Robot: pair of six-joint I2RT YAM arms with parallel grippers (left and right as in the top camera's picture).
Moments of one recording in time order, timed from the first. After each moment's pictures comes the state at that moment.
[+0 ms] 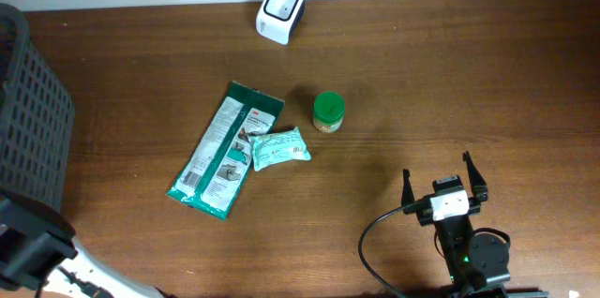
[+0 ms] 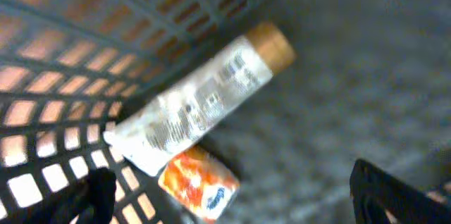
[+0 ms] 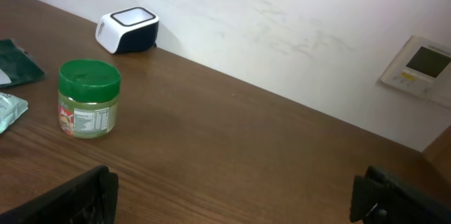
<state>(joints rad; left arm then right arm) 0.80 2.14 2.14 -1.16 -0.29 -0.08 0.15 0.01 0.01 -0.07 0.03 -0.33</state>
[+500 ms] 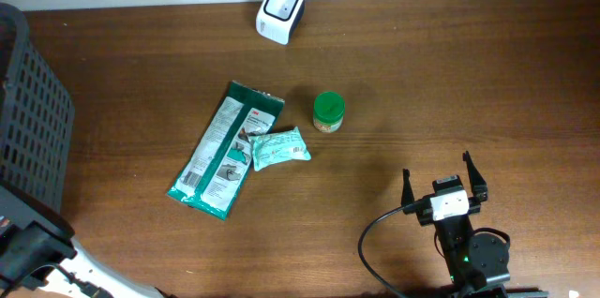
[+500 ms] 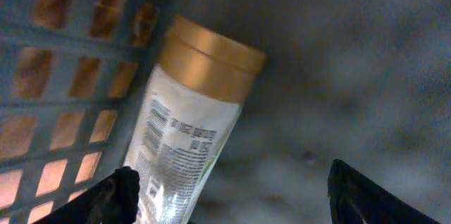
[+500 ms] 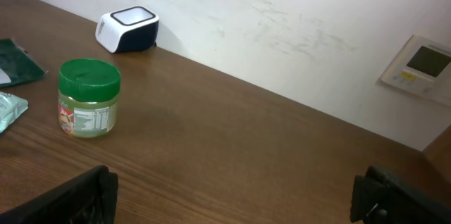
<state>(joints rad) 0.80 2.15 1.69 -0.60 -0.28 0.43 0.15 0.01 0.01 -0.07 0.03 -0.33</state>
